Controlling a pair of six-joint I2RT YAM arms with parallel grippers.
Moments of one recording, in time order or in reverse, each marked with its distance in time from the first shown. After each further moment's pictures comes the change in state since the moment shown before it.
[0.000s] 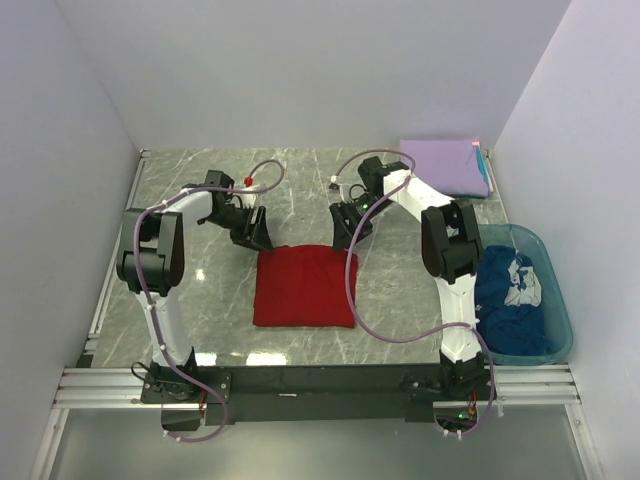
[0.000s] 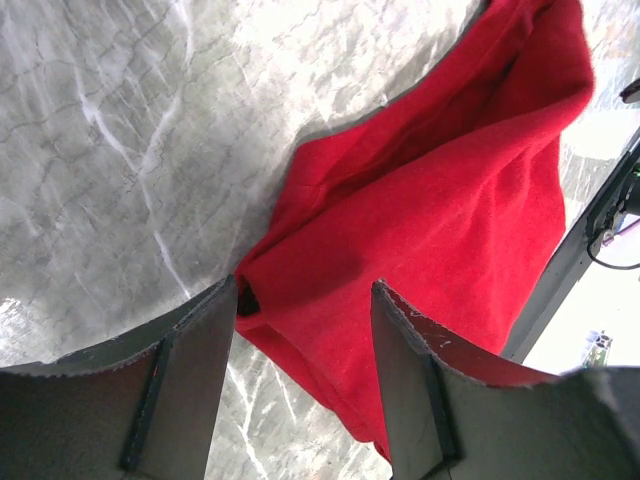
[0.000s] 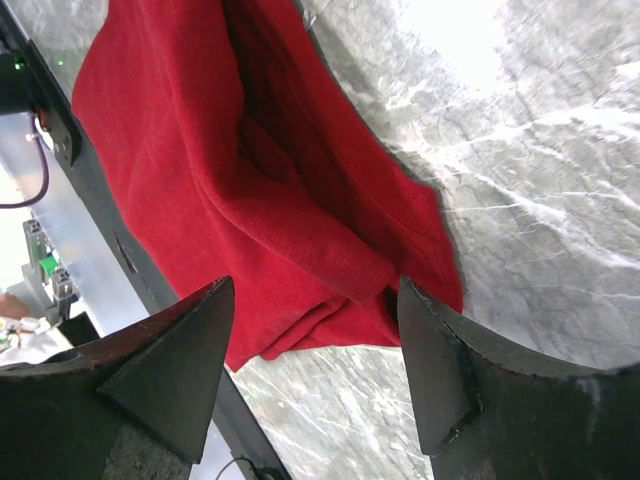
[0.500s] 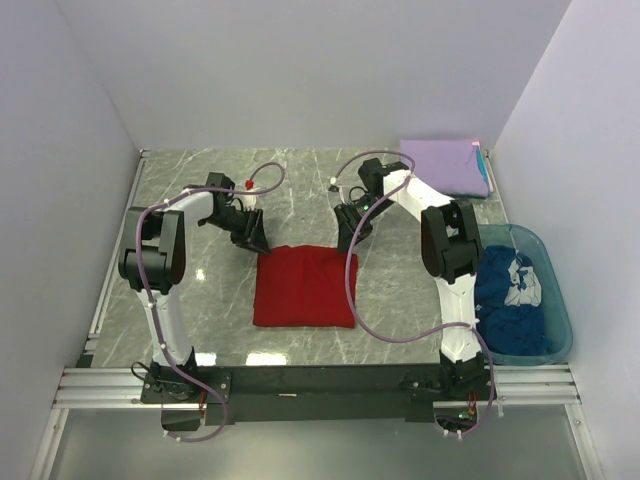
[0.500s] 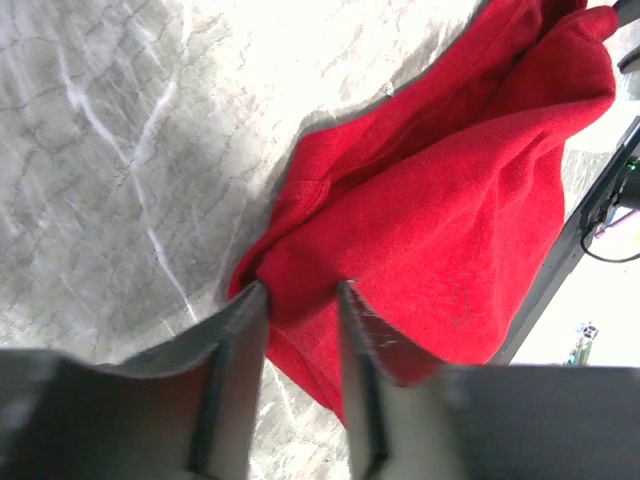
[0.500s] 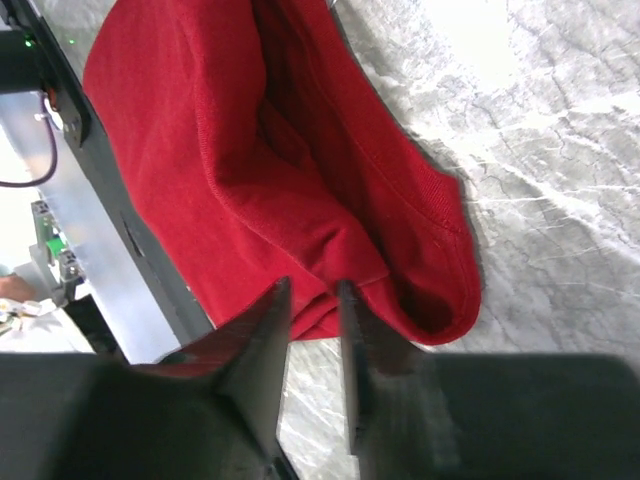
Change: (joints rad) left arm 0.000 0.027 0.000 -0.017 0.009 0.003; right arm 0.003 0.005 0.001 -0.047 -0.027 -0.048
